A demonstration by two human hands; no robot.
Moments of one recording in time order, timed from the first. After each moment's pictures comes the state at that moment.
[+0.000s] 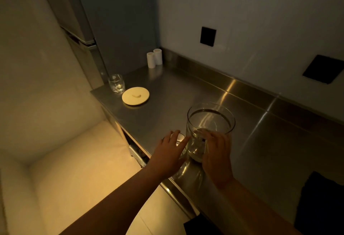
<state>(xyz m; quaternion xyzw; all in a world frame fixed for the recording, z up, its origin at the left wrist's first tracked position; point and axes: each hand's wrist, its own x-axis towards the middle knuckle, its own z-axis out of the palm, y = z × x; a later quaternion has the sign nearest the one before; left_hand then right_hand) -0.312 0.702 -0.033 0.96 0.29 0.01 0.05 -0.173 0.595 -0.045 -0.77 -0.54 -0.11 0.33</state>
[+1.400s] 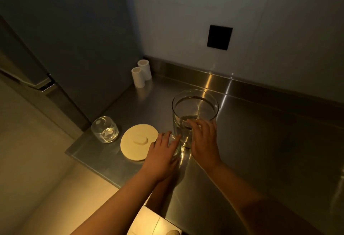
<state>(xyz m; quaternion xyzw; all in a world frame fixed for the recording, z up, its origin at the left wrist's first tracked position) -0.283 1.036 -0.062 0.98 0.19 -0.02 0.05 -0.155 0.928 -0.065 -0.82 -0.45 -0.16 0.32</state>
